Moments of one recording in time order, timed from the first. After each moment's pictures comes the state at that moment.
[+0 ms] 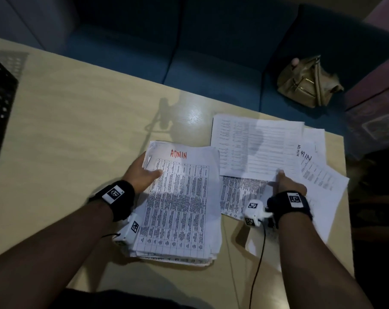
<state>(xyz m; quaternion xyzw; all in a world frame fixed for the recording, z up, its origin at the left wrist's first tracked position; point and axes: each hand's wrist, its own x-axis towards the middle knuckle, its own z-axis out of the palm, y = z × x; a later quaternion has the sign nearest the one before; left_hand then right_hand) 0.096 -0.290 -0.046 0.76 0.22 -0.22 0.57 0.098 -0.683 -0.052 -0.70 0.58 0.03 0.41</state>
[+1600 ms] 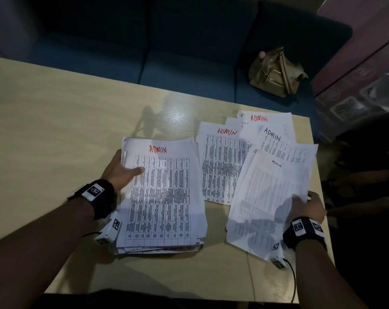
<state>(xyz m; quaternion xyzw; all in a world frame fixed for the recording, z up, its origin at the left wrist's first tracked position) 0.092 -0.287 -0.049 0.80 0.17 -0.22 0.53 -0.028 -0.752 -0.027 -0.80 0.54 -0.07 0.24</state>
